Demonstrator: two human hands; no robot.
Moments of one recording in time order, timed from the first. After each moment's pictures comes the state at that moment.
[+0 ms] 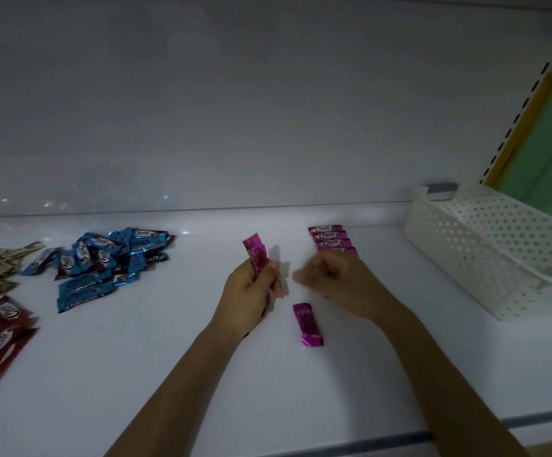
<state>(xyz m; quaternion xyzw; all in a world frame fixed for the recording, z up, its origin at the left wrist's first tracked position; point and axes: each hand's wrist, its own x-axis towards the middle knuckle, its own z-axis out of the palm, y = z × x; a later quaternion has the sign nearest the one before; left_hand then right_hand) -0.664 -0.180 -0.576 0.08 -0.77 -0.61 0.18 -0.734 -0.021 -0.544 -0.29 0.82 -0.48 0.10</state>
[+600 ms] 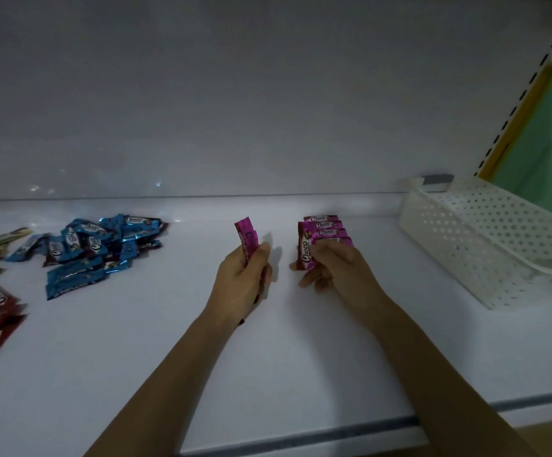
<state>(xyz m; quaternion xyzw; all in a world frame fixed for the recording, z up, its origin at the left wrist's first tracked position) -0.663 -0.180 -0.575 0.10 -0.72 -0.66 0.18 -0.724 -0.027 -0.550 -0.18 0.70 -0.67 0.17</state>
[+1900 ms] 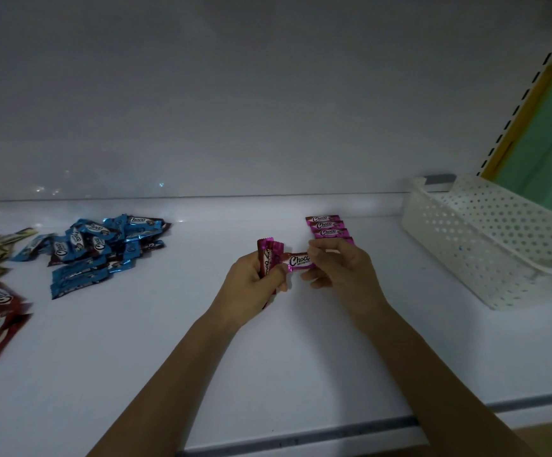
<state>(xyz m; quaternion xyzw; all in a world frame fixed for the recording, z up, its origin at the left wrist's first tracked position) -0.655 -0.174 -0.566 0.05 -0.77 -0.62 0.13 -0.729 -0.028 -0.569 -0.15 0.70 -0.69 0.07</state>
